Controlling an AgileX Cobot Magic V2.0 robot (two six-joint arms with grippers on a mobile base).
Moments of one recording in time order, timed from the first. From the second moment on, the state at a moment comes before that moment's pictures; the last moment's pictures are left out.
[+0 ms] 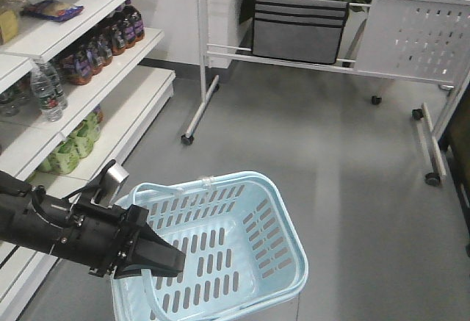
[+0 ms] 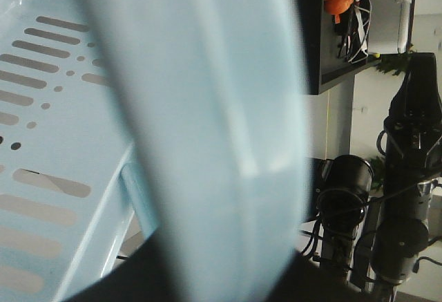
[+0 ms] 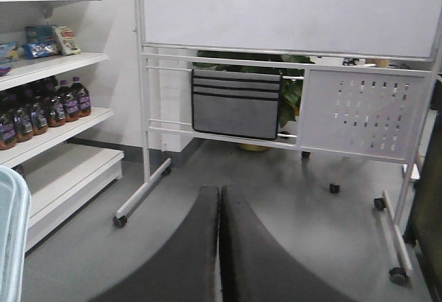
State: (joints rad) left arm -0.14 1.63 -0.77 -1.30 1.16 0.74; right arm 0.00 -0.01 0.03 0.05 0.09 -0.06
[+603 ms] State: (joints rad) left arm -0.14 1.63 -0.77 -1.30 1.16 0.74; right arm 0.00 -0.01 0.03 0.05 0.09 -0.06
